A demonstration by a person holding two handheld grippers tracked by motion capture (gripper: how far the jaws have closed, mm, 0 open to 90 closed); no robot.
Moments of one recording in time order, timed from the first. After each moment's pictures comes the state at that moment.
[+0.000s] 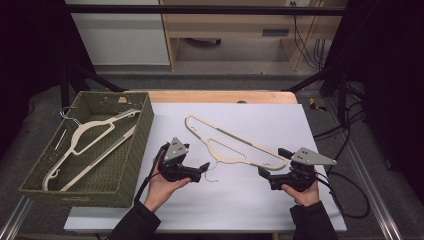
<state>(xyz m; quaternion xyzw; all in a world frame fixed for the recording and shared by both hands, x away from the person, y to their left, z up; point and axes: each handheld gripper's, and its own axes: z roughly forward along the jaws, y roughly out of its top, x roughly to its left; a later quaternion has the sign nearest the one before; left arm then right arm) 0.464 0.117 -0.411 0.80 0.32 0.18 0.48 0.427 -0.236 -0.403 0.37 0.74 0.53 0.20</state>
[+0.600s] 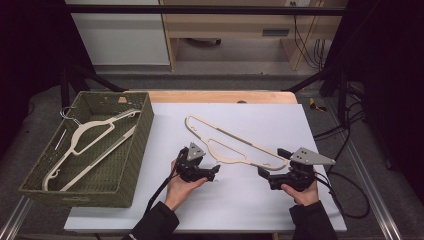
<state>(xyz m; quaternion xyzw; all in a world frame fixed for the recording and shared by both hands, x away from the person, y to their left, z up) 0.484 0.081 -0.458 0.81 0.36 0.16 0.43 0.429 -0.236 -0.406 0.37 0.74 0.53 0.20</state>
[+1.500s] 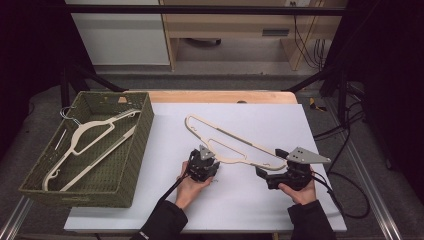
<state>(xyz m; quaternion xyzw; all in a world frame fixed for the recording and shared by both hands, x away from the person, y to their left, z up) 0.495 0.055 -0.484 0.82 0.40 0.17 0.38 0.434 -0.231 -0.410 0.37 0.75 0.52 0.20</state>
